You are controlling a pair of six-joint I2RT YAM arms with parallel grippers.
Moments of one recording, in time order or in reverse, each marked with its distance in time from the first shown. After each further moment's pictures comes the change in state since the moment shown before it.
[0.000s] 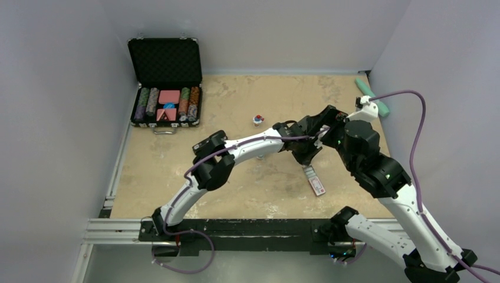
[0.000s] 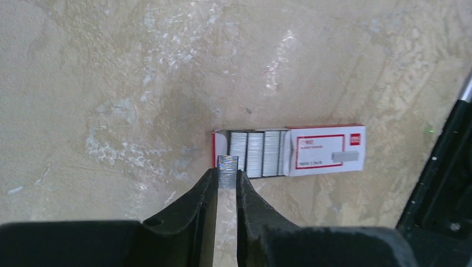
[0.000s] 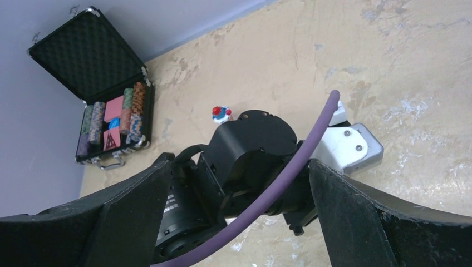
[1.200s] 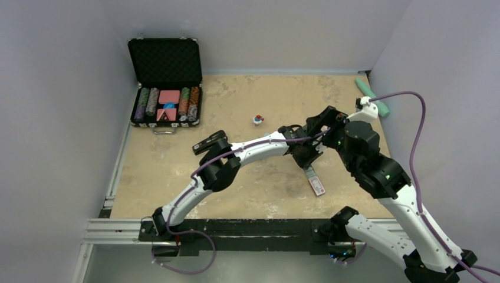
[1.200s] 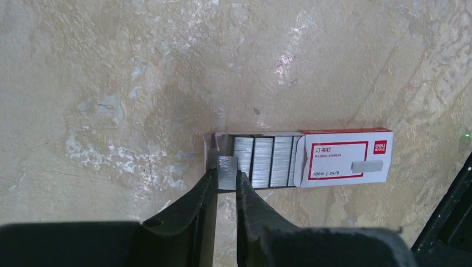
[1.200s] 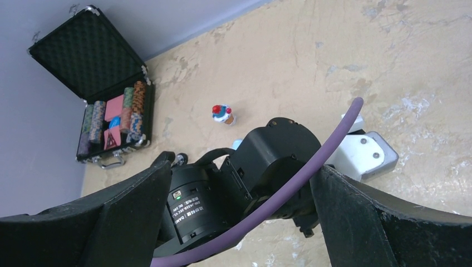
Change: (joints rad) left arm -0.026 0.063 0.076 -0.079 -0.040 -0.004; right arm 0.000 -0.007 -0.011 0.003 -0.007 0.006
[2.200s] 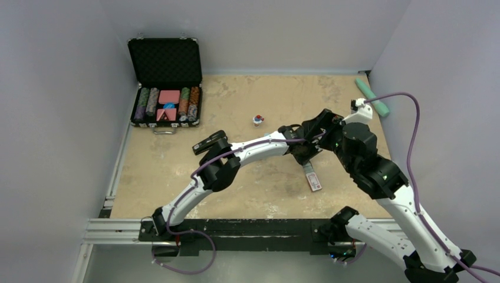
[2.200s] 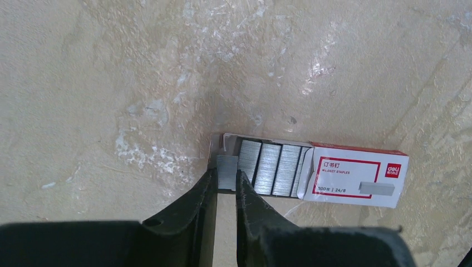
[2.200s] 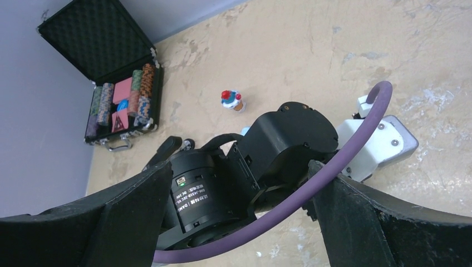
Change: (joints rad) left arm 0.001 0.000 0.002 0.018 -0.108 0.031; right arm 0.000 -0.008 -0.036 0.018 -0.069 0.003
